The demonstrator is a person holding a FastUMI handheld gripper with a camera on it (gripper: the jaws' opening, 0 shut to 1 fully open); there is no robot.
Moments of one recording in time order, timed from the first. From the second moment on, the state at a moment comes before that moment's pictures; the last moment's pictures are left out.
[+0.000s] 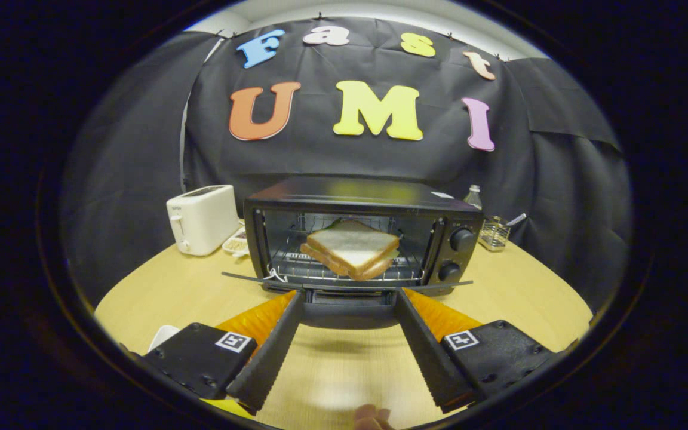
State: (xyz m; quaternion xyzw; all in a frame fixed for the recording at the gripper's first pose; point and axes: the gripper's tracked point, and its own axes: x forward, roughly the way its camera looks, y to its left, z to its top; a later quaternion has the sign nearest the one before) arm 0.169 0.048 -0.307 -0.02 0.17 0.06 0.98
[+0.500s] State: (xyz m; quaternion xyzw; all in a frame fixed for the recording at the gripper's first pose) arm 0.206 0.058 -0.240 0.02 0.15 0.05 0.99
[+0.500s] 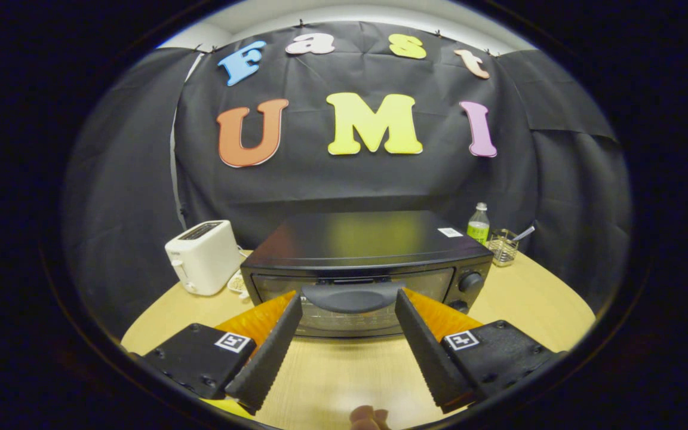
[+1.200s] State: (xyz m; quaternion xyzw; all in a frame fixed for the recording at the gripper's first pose) arm 0.137 0.020 -0.111 0.02 0.09 0.04 0.99
